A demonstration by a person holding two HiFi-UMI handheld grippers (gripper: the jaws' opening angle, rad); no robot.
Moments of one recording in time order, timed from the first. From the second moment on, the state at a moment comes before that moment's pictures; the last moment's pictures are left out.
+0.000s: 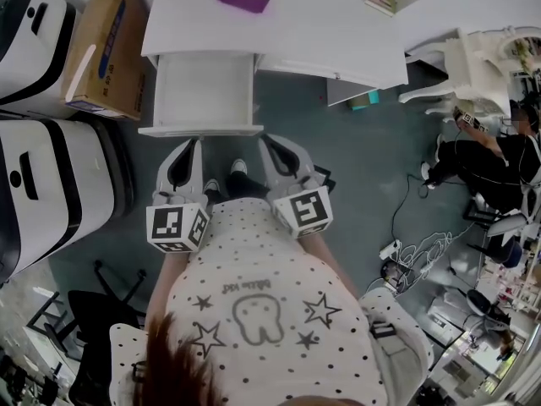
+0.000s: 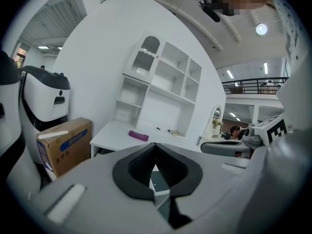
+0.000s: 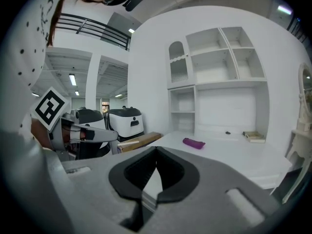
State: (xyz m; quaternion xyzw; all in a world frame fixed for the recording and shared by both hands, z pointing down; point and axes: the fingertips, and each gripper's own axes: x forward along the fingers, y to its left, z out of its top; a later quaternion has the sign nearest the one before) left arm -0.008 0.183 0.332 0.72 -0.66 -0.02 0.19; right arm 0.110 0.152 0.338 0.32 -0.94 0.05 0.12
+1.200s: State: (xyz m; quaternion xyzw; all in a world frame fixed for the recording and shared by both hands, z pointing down) left arm -0.092 0.120 0.296 0.70 -0.69 -0.03 0.14; right arm 0.099 0.082 0.337 0.34 -0.93 0.06 0.13
